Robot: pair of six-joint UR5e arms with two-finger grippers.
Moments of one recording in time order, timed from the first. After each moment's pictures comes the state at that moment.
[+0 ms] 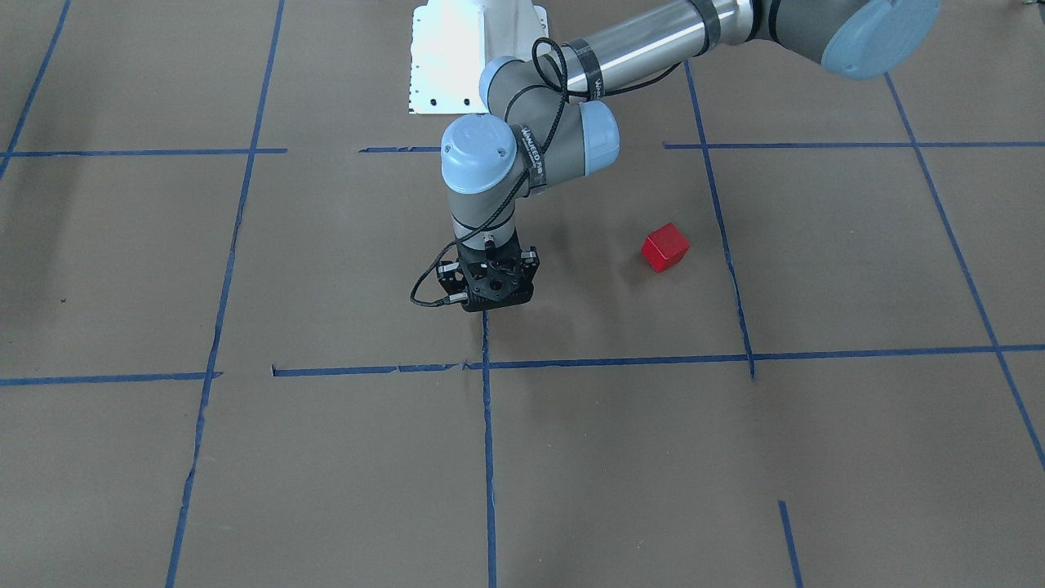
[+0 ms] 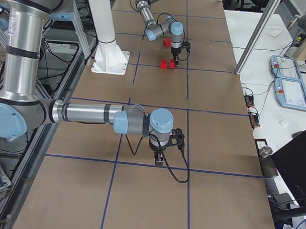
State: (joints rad) left arm -0.53 -2.56 -1.22 -1.68 -1.84 -1.34; right arm 1.55 -1.75 1.77 -1.60 2.36 -0.17
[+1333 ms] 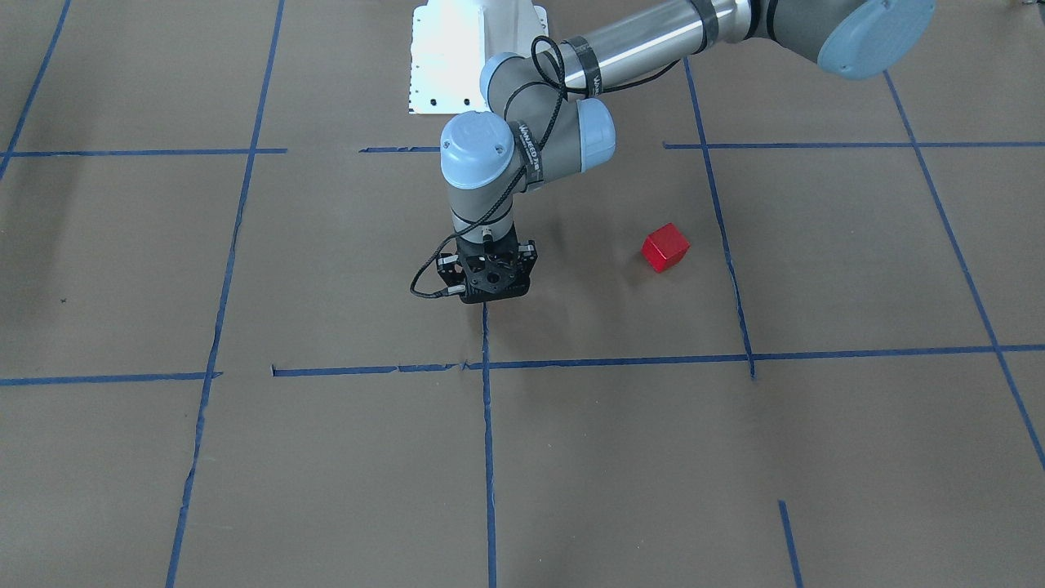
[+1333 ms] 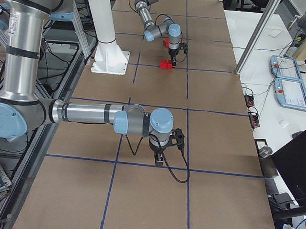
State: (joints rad) left arm -0.51 -2.55 -1.22 -1.68 -1.84 -1.33; right arm 1.55 -1.75 1.77 -1.60 2.36 -0.17
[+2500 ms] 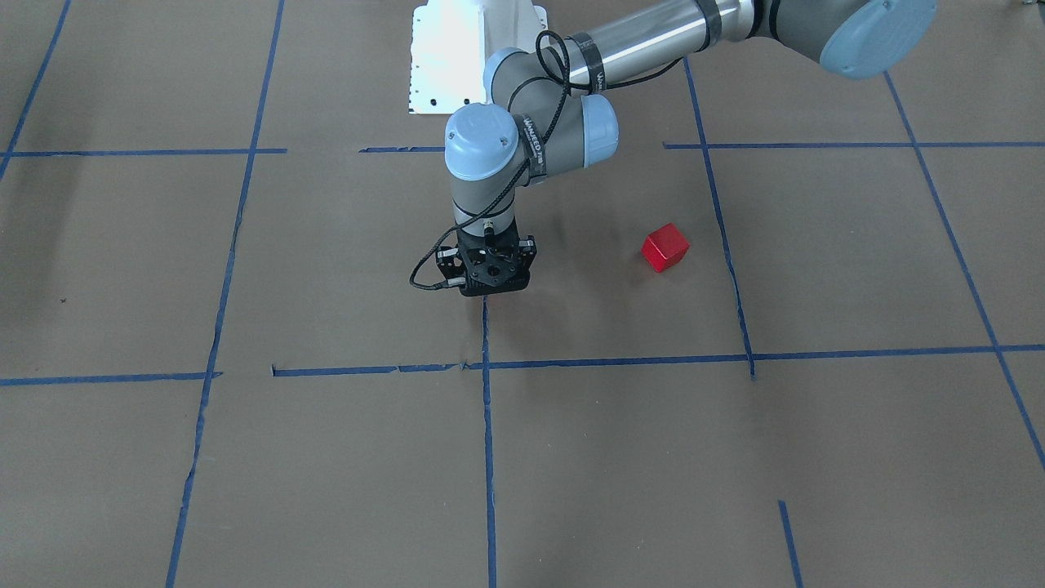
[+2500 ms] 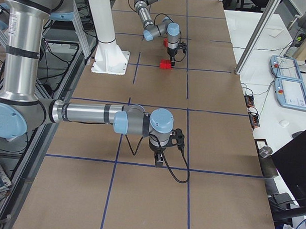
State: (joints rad) left arm -0.50 -2.52 -1.26 -1.71 -1.84 -1.34; right arm 1.55 -1.75 1.77 -1.60 2.36 -0.17
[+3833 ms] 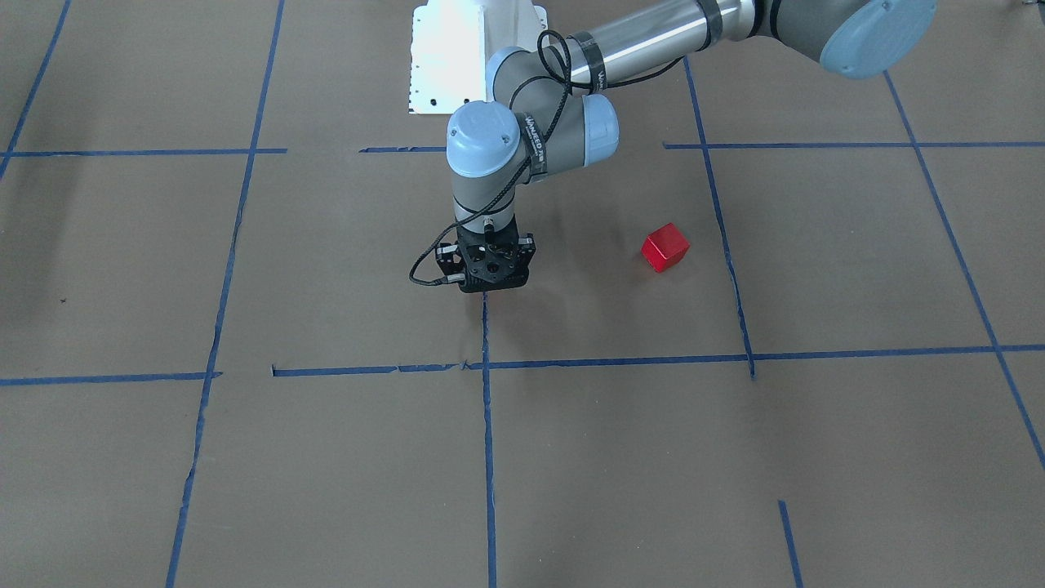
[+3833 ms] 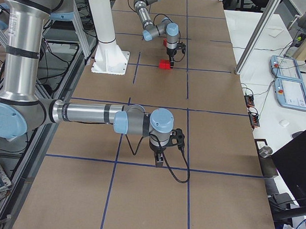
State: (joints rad) left arm -0.49 -2.52 -1.26 -1.72 -1.84 -1.34; right arm 1.55 -1.74 1.77 -1.60 2.36 -0.17
